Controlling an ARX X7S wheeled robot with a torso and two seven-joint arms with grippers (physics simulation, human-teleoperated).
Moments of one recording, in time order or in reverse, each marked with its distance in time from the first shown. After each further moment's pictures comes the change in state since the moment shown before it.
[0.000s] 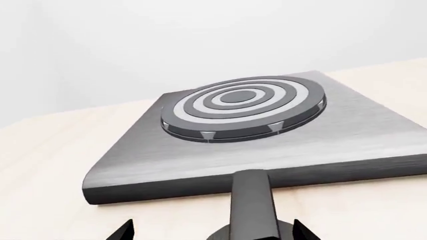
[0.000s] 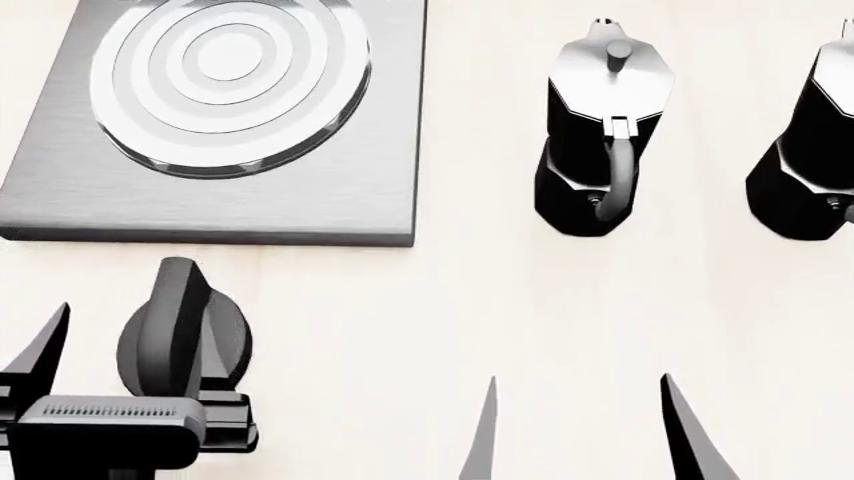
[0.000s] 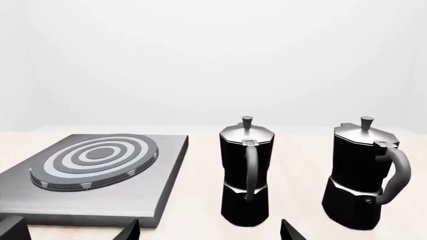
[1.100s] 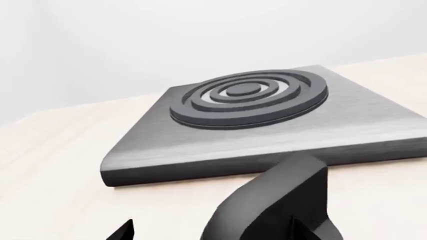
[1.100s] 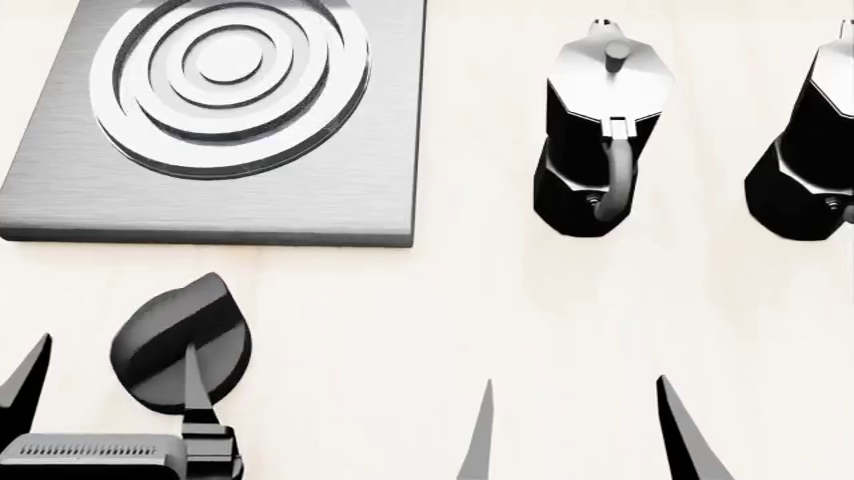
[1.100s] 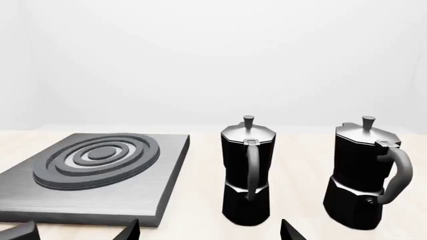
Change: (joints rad) left arm 0.075 -0.043 -0.008 0.065 0.022 0.010 -0.033; right arm 0.002 0.017 -0.017 0.006 0.005 -0.013 0.016
